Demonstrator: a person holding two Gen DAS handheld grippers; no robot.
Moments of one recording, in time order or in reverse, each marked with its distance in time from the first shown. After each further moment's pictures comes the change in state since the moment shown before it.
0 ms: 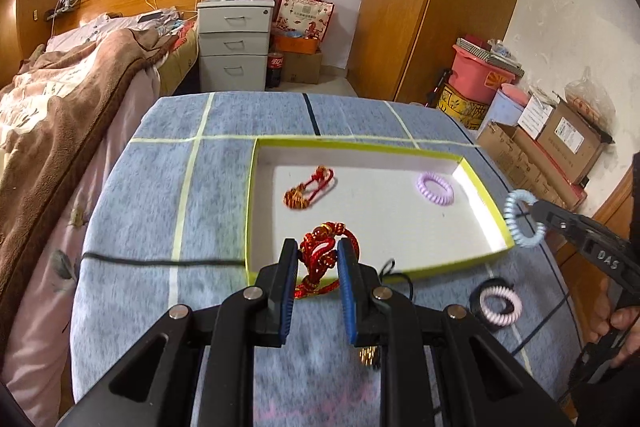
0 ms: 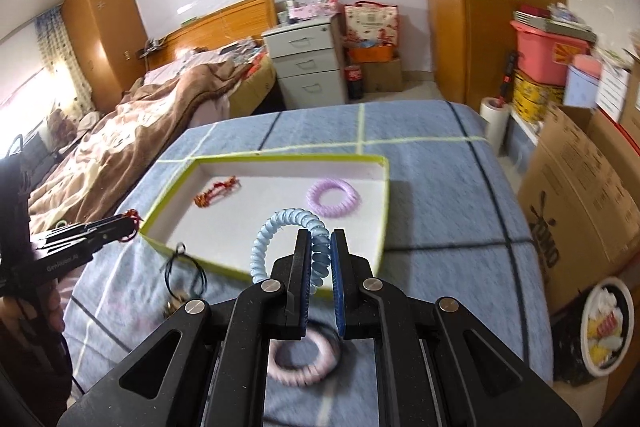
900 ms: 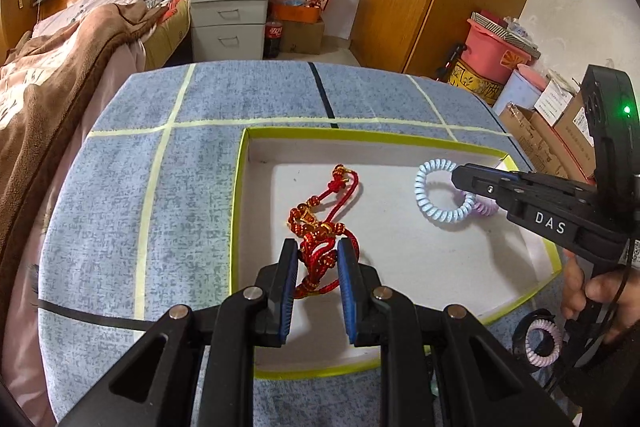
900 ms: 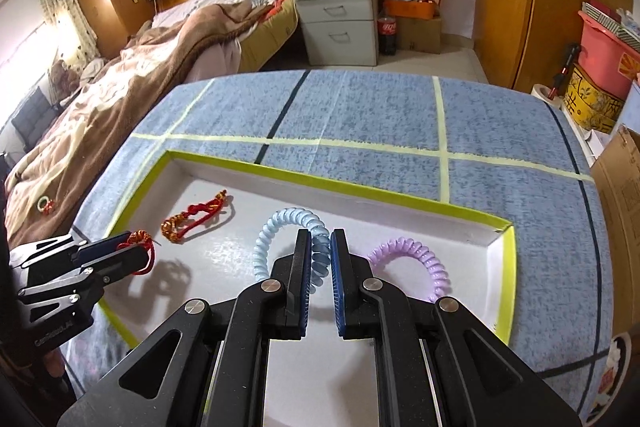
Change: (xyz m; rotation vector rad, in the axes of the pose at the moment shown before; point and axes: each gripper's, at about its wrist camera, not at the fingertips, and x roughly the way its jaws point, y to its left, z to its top) left arm 0.073 0.008 0.018 0.002 0.119 0.001; right arm 0.134 0.021 0.044 -0.076 0.214 0.037
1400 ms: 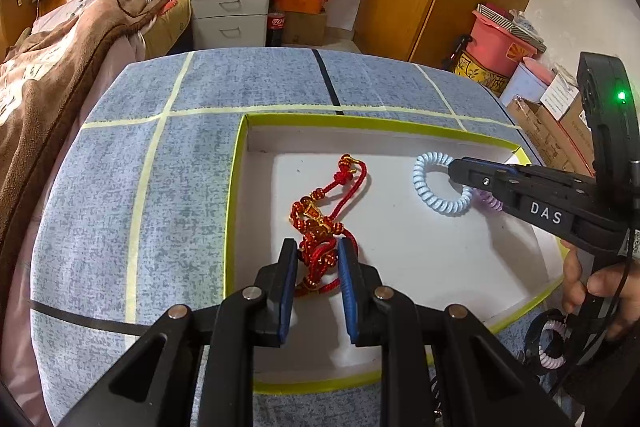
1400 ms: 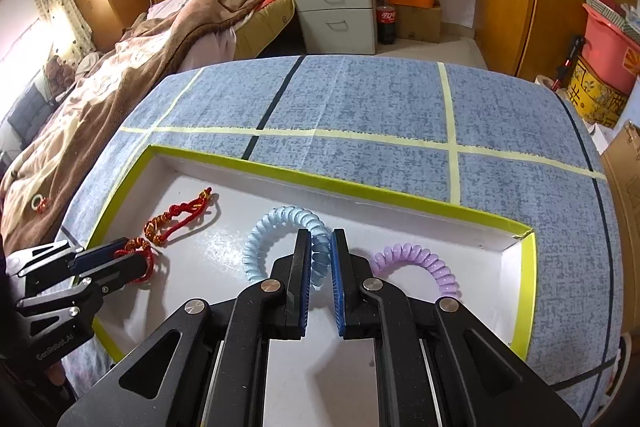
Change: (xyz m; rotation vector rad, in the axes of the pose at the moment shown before) left arm 0.011 -0.002 0.000 0.001 0.026 0.010; right arm 0.017 -0.004 0.003 0.010 0.033 -0.005
